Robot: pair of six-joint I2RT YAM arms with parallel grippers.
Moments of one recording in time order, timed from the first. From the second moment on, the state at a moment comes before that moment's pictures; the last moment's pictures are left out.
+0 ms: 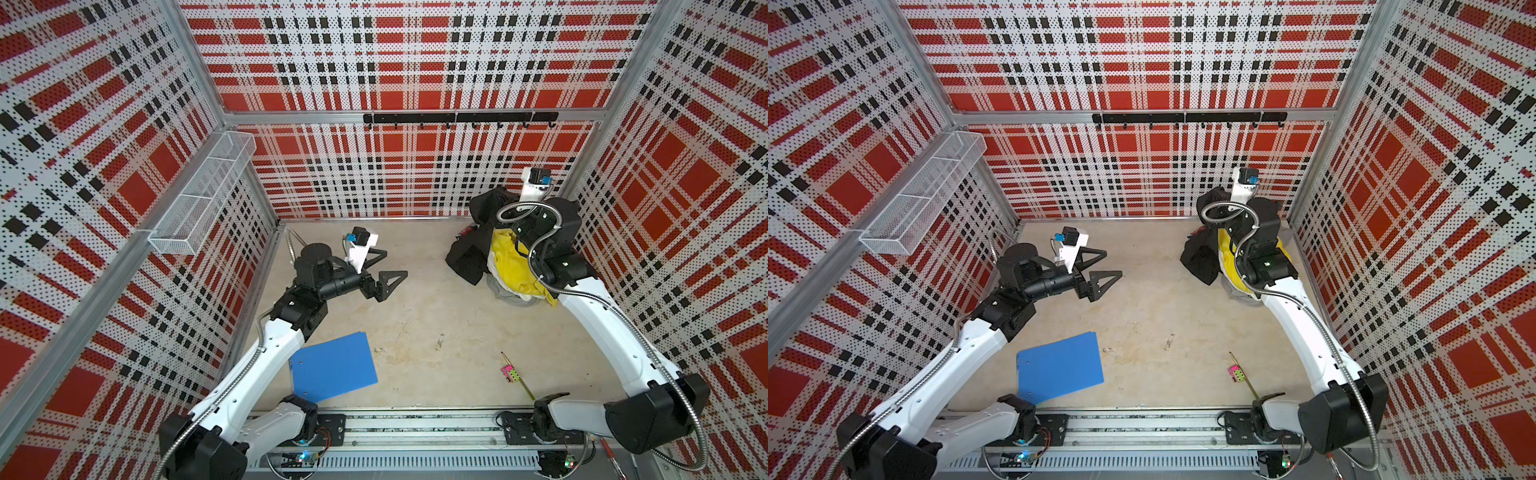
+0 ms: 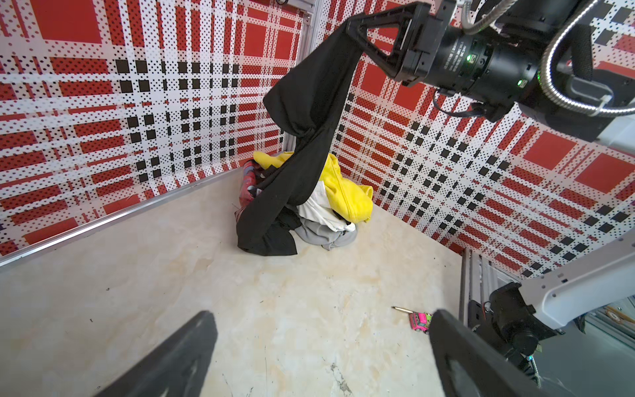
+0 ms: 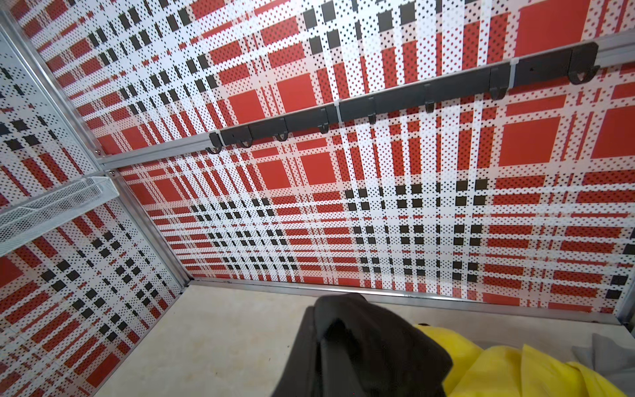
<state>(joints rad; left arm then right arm) -0.39 1.08 0.96 -0.05 0.68 -0.10 0.29 1.31 1.33 0.02 -0.03 0.24</state>
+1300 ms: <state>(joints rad) -0.40 1.09 0.96 -0.05 0.68 -0.08 0.29 1.32 1.43 0.31 0.06 0.25</state>
